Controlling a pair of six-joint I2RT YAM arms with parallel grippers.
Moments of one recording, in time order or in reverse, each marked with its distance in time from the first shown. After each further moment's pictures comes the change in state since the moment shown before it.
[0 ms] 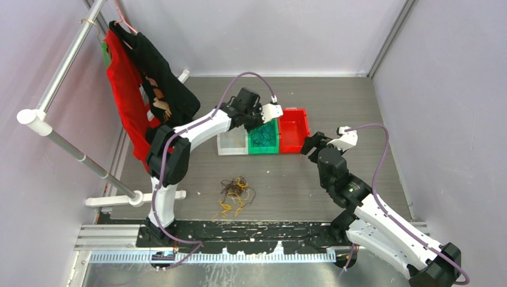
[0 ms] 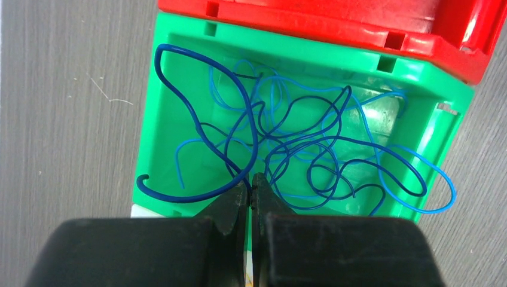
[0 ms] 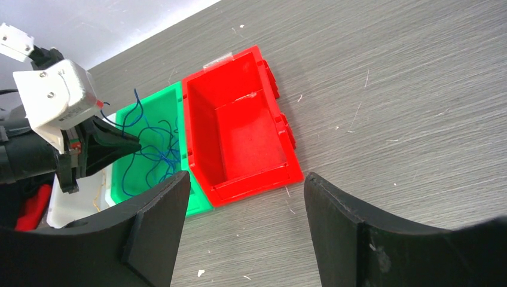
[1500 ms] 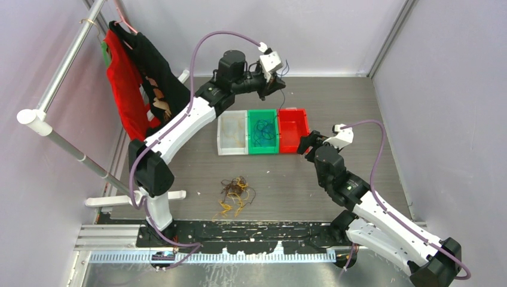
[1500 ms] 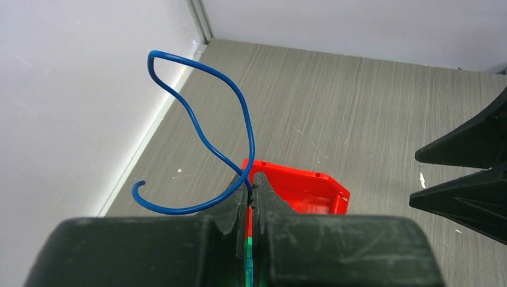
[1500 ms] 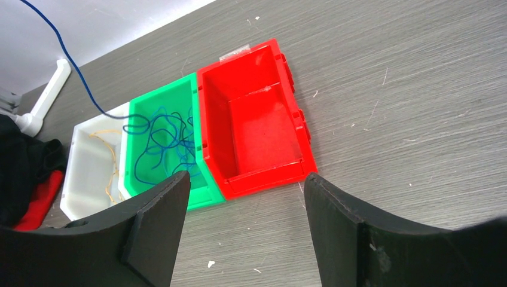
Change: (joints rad) left arm -0.002 -0.169 0.272 0.204 0.323 -0.407; right arm 0.033 0.040 0.037 -0.010 -0.016 0.001
